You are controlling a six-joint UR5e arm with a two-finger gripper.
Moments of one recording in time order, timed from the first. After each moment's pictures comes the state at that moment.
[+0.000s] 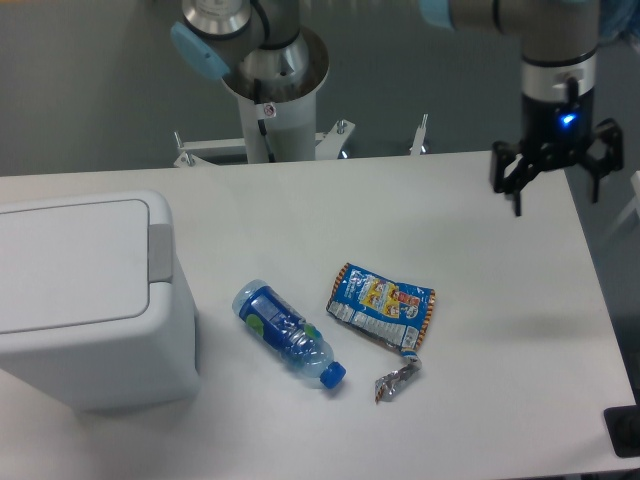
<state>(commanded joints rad) 2.76 -1.75 -1.58 -0.93 1.43 0.63</state>
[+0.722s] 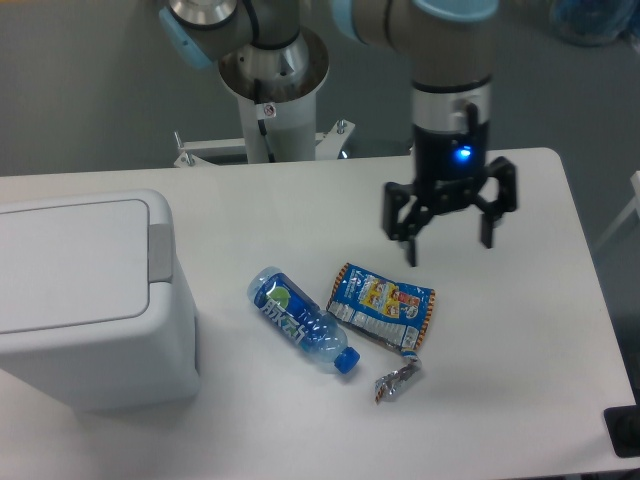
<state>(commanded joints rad) 2.55 -1.68 -1.57 -0.93 1.31 0.18</state>
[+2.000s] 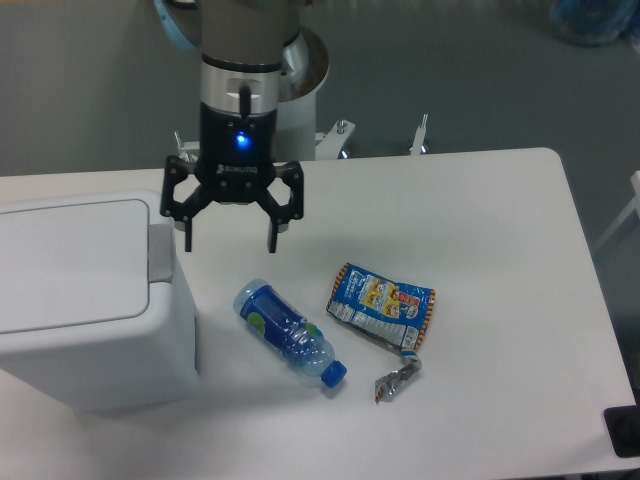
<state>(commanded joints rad) 2.28 -1.61 -1.66 -0.93 1.29 0.10</state>
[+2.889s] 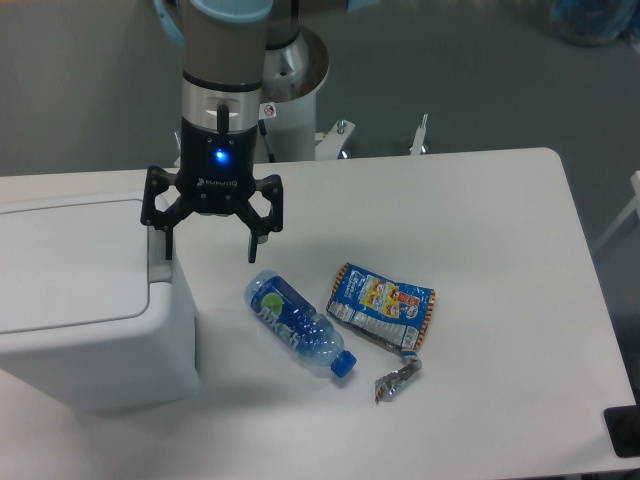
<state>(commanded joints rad) 2.26 -1.63 -1.67 -0.93 1.29 0.10</state>
